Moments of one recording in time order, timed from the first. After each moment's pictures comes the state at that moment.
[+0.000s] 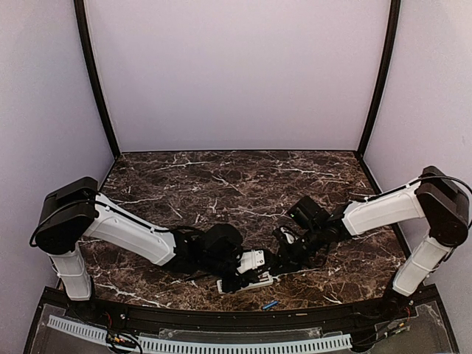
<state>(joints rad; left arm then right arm) -1.20 1.85 0.93 0.12 0.22 0.22 0.85 1.62 0.75 -0.24 -0.61 0.82</state>
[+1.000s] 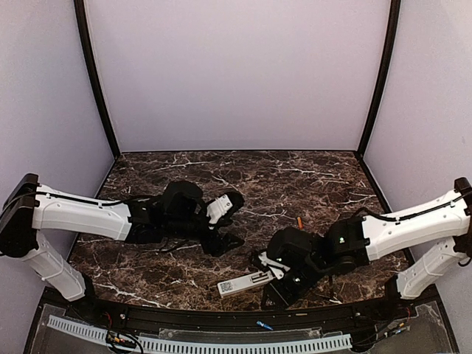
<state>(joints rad) -1.02 1.52 0.87 0.06 0.14 0.06 1.34 1.41 0.90 -0.58 -0.22 0.70</state>
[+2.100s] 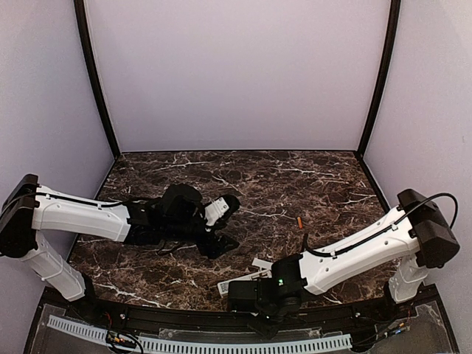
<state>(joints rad) -1.01 1.51 0.84 0.02 0.09 0.01 1.56 1.83 1.16 -0.81 -0.05 0.60</state>
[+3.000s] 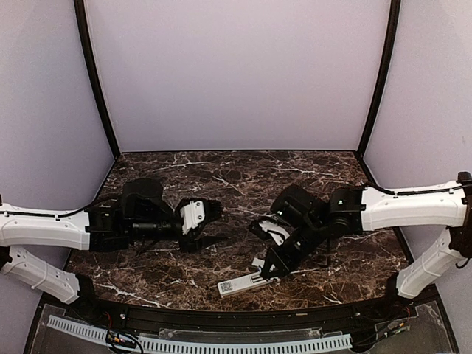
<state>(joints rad) -1.05 1.20 0.72 0.12 0.14 0.46 1.15 1.46 1.04 -0.67 -0.35 0.52</state>
